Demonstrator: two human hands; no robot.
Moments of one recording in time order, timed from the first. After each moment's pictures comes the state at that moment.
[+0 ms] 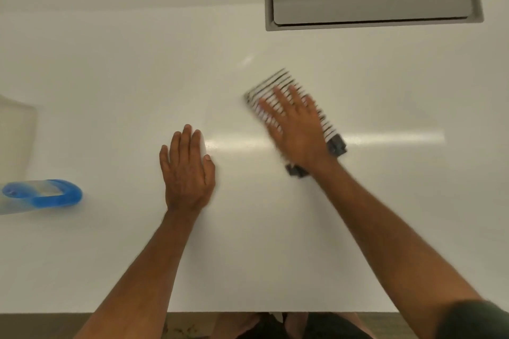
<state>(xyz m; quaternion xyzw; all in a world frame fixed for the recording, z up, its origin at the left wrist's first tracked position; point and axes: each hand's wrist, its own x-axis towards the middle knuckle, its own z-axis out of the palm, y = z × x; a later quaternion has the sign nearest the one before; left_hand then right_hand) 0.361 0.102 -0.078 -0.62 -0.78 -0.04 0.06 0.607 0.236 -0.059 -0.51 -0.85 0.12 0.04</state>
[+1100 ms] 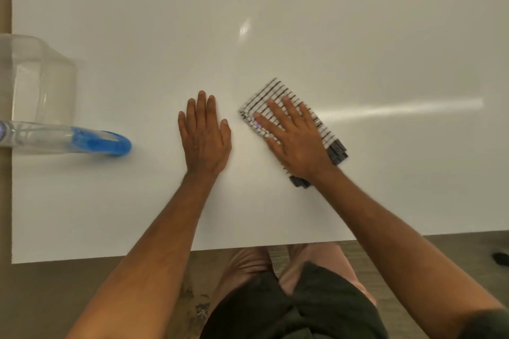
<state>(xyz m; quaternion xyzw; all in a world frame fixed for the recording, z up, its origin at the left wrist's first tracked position) 0.294 0.054 -0.071 -0.62 -0.78 -0.04 -0.04 0.522 0.077 -0.068 -0.48 -0.87 0.10 0.04</state>
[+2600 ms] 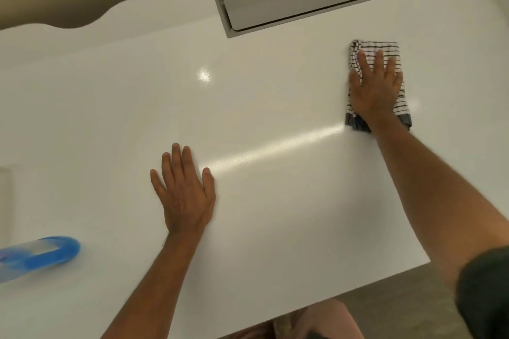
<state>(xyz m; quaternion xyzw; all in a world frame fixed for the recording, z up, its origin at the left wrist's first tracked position) 0.344 0.096 -0.087 -0.64 -0.76 -0.04 0.02 0.756 0.253 -0.055 -0.83 -0.55 0.08 0.04</state>
